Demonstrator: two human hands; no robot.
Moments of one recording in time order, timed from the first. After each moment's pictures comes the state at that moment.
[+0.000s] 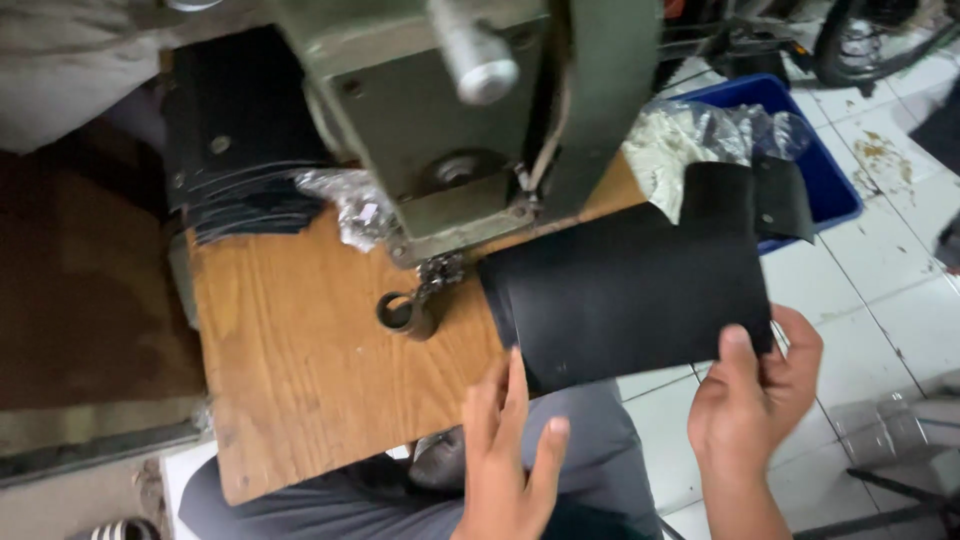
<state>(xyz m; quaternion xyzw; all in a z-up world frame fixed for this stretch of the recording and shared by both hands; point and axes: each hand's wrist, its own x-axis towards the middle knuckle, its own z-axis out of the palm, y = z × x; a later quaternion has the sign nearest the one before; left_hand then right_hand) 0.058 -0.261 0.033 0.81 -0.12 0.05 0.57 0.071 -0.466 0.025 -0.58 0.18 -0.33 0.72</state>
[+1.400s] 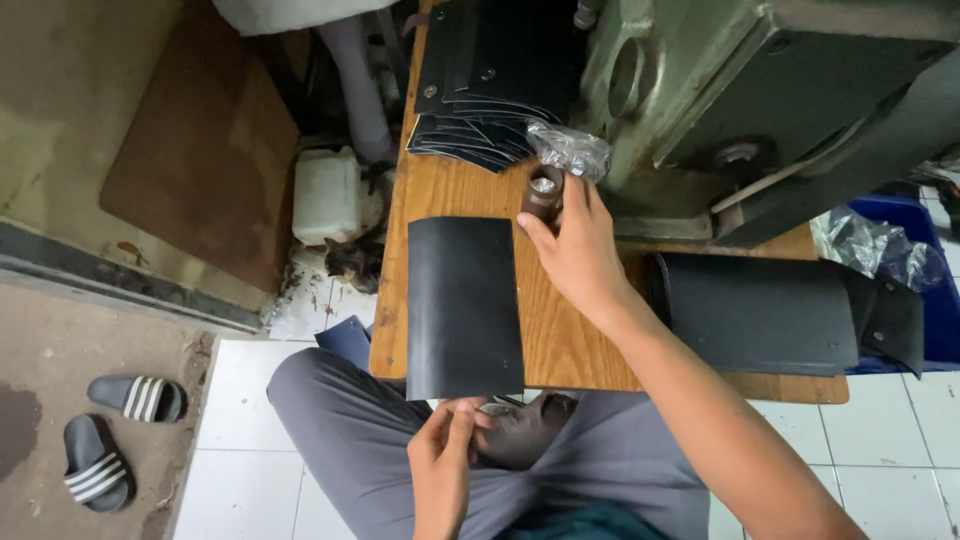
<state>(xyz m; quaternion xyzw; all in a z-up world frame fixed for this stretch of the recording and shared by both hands) -0.017 -0.121 -0.060 0.53 0.30 0.05 0.79 0.225 -0.239 0.034 -0.87 -0.23 -0.12 0.42</state>
